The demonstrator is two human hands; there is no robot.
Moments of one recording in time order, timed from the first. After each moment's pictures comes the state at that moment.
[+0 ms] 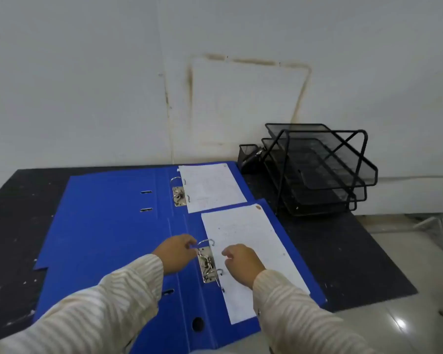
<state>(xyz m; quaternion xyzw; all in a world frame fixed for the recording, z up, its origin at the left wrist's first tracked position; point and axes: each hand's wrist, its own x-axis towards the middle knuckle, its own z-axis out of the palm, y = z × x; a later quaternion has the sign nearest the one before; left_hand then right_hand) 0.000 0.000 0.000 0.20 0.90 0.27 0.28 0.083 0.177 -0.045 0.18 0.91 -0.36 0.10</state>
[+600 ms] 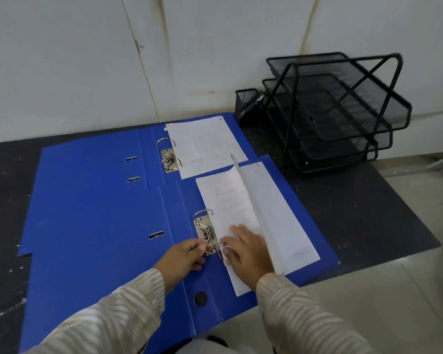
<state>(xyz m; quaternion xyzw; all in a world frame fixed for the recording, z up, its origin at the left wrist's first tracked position) 0.031 0.008 -0.085 0.05 0.76 0.49 0.41 0.115 0.172 -0.121 0.11 0.94 -0.32 -0.06</state>
